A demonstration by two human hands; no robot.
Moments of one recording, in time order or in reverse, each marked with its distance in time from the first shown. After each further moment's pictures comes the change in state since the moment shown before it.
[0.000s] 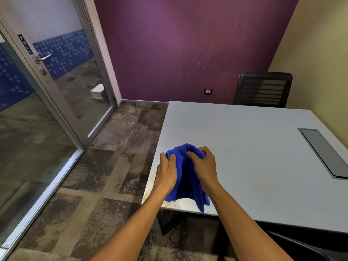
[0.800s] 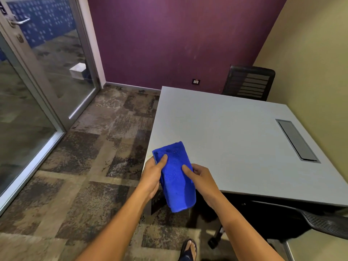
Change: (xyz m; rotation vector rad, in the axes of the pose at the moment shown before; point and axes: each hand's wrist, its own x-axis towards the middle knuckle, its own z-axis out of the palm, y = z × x) left_hand -0.045 -0.076 -0.060 -0.646 -0.262 -0.077; right_hand -0.116 0.042 0.002 -0.118 -0.291 0.152
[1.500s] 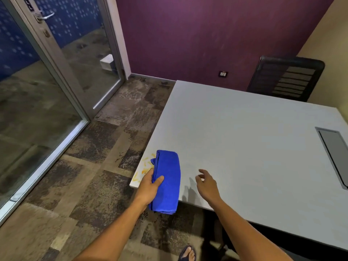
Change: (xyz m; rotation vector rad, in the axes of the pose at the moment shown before) left_hand 0.067 -0.068 0.040 0.481 0.257 -0.127; right_hand 0.152 0.100 -0.111 -0.452 0.040 0.116
